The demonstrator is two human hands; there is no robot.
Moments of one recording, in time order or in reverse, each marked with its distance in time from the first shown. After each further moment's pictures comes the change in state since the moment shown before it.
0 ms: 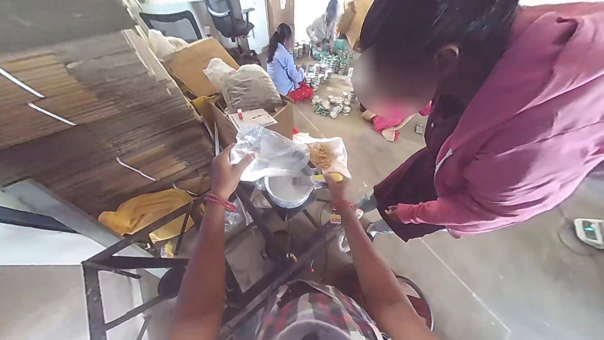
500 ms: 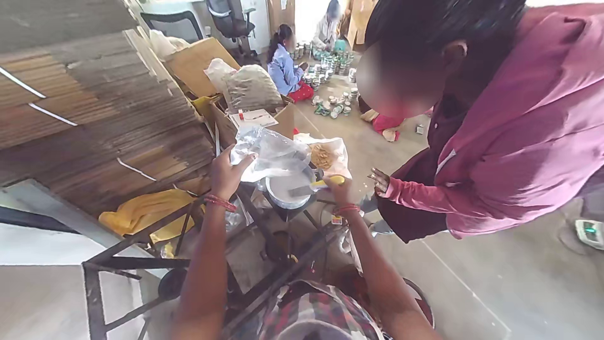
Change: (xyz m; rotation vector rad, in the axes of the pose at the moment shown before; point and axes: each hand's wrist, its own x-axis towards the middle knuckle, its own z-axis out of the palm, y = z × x) left_hand 0.002 -0.003 -0.002 0.032 0.015 -0.051; right_hand -0.001 -0.009 -0.006 -0.040 -0.073 -0.012
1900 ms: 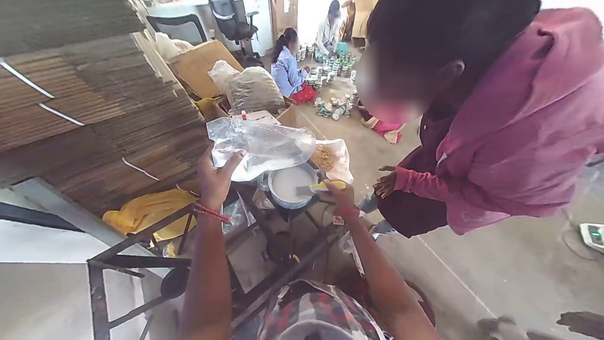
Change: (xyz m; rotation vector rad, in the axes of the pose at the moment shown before) left_hand -0.022 0.018 -0.024 -0.333 0.169 0.074; right_hand -0.002 0.020 0.005 0.188 0.009 0.017
